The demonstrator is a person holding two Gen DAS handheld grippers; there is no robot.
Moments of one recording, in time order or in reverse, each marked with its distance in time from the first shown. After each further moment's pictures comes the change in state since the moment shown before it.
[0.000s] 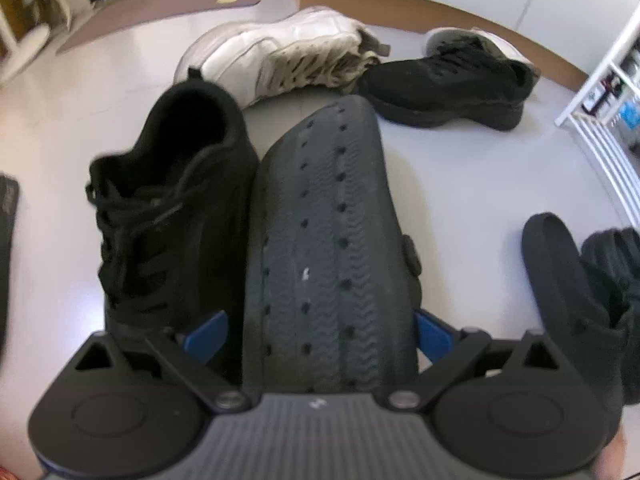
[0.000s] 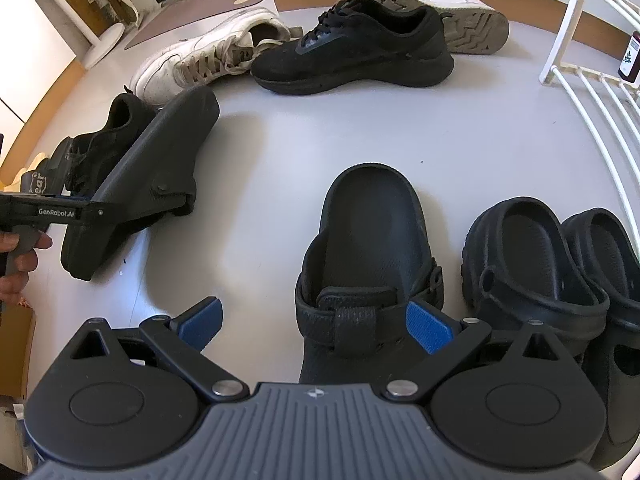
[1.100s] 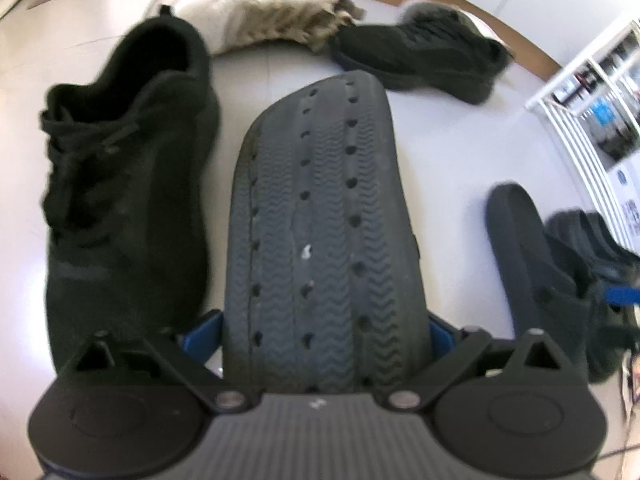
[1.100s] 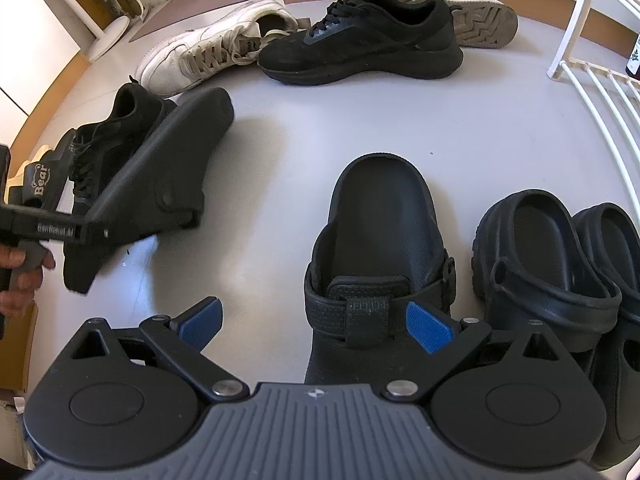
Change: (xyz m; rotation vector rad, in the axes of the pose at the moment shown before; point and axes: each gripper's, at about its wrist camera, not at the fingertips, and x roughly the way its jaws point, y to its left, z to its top) left arm 0.005 -0.014 -0.032 0.041 0.091 -0.143; right arm 0.005 0.003 -0.003 -0.010 0.013 0.013
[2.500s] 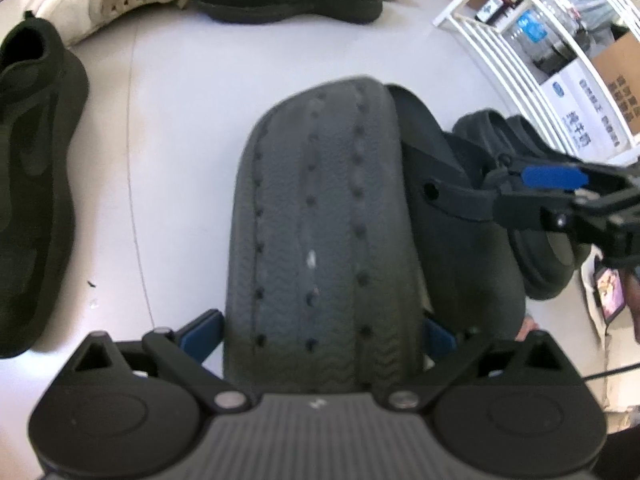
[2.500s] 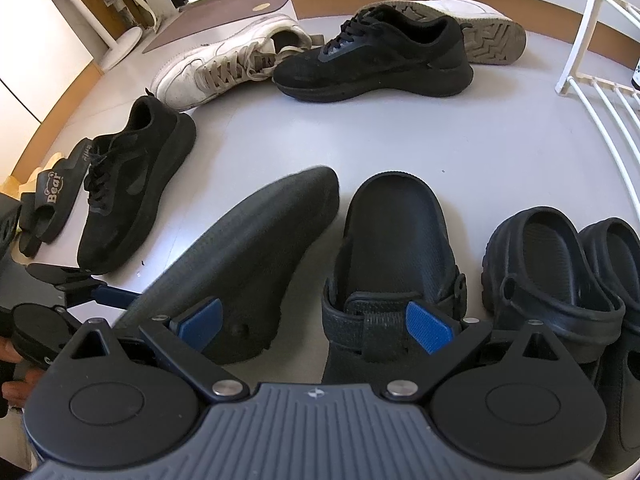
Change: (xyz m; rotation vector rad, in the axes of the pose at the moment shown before) left arm -0.001 -0.071 -0.022 0.100 0.110 -0.116; right arm -0.009 0.008 0.003 -0.018 -0.045 0.035
